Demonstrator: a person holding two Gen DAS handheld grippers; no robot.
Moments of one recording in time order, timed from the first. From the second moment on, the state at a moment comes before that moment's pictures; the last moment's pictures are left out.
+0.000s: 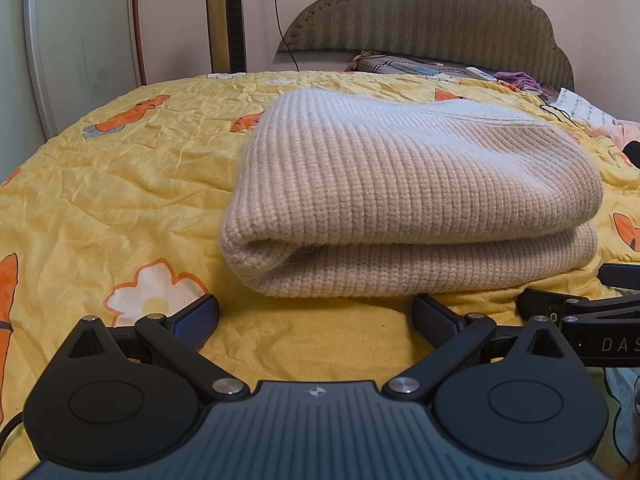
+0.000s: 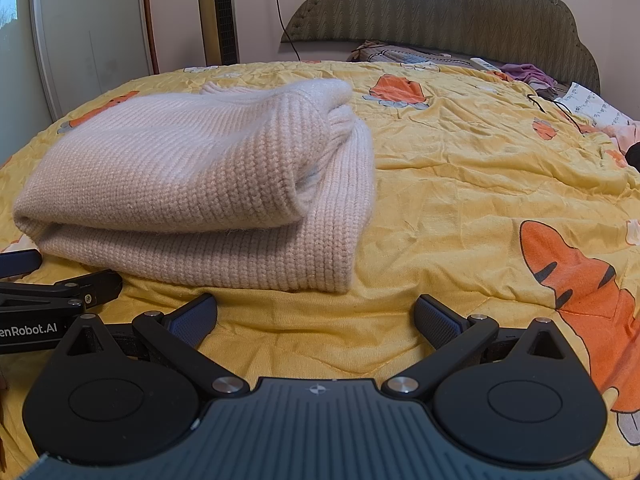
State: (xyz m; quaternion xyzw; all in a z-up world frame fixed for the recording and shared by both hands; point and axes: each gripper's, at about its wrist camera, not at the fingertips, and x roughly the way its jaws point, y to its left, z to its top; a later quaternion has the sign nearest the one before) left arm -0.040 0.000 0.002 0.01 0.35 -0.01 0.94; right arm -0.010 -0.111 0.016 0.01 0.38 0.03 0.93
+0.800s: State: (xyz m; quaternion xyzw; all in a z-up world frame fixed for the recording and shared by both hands) left arm -0.038 -0.001 0.004 0.01 0.36 -0.01 0.93; right arm -0.010 -0.111 0.016 0.01 0.38 0.03 0.93
